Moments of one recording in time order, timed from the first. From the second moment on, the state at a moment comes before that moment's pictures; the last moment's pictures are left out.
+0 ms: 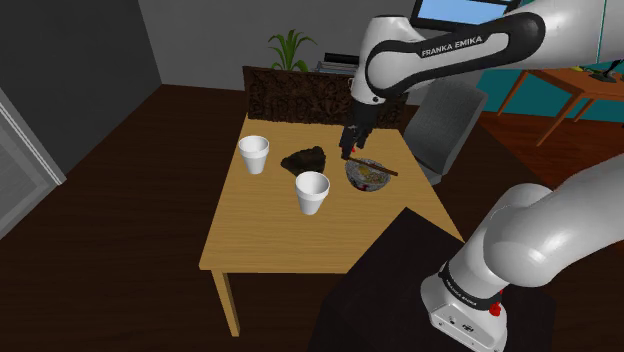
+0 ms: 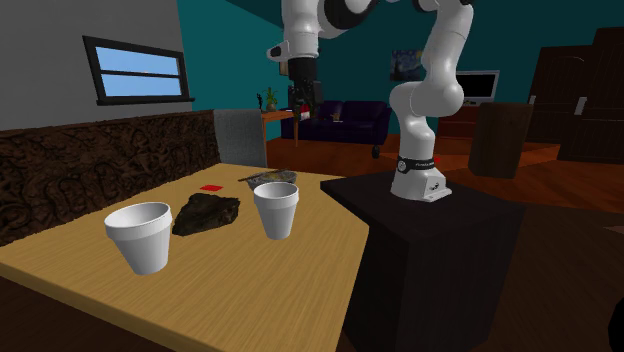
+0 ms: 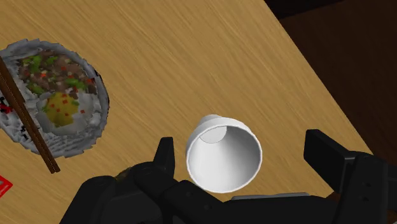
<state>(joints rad) 0.03 -0.38 -0.09 -2.46 0.03 2.05 -0.18</state>
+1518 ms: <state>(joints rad) 0.02 0.31 -0.11 -2.20 0.20 2.41 -0.39</state>
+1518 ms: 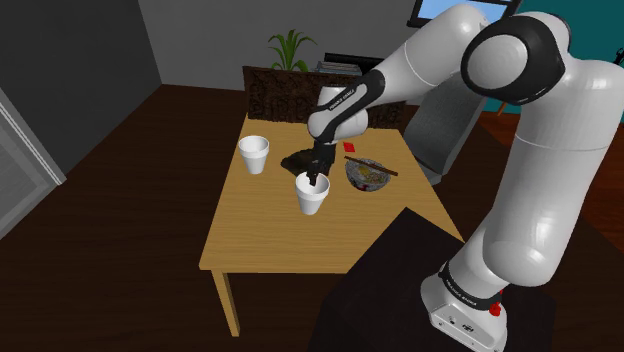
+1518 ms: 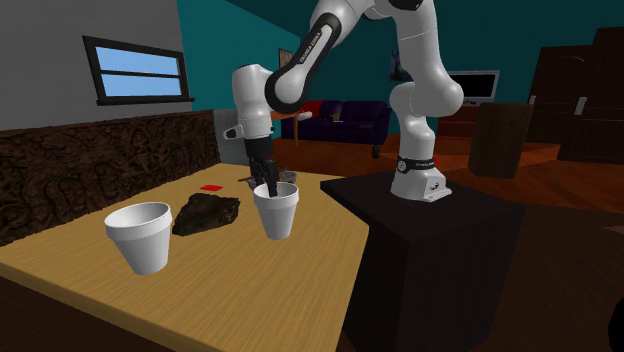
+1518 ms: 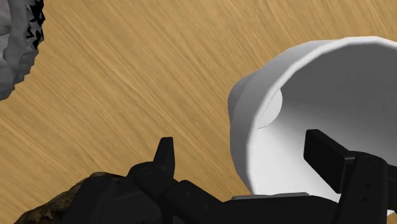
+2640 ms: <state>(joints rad) 0.02 0.32 -0.11 -2.20 0.20 2.42 -0.39</state>
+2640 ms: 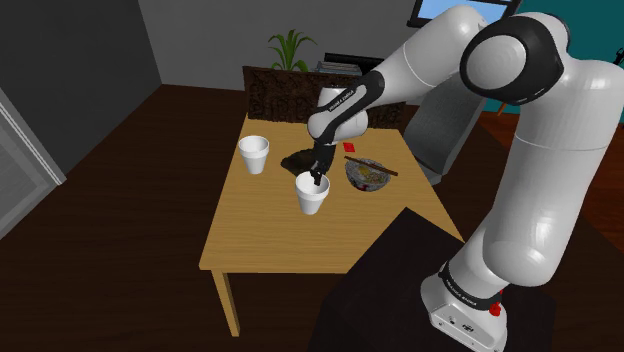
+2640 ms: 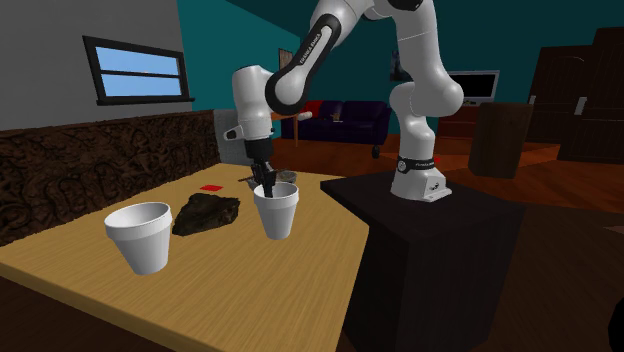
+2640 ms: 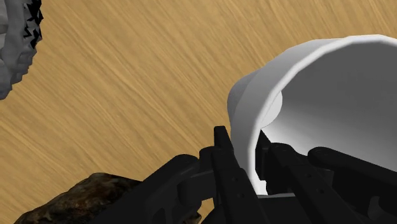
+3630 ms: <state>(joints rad) 0.02 0.18 -0.12 -2.18 0.15 2.26 -0.35</state>
